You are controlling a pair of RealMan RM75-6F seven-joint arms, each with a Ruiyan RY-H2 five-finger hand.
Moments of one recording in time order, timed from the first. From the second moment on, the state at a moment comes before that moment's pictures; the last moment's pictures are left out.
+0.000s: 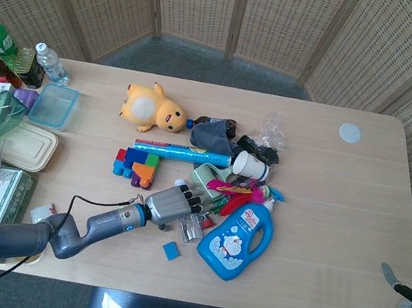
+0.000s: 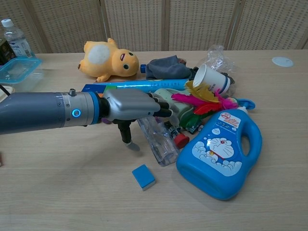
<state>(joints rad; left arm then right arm) -1.00 -1.72 -0.05 -1.18 1.55 0.64 0.08 0.04 -0.87 0.10 -1.84 -1.51 1.59 -0.10</state>
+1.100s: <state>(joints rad) -0.99 -1.80 0.02 -1.07 1.55 0.66 0.01 0.03 -0.87 0.10 -1.84 -1.51 1.60 -0.08</state>
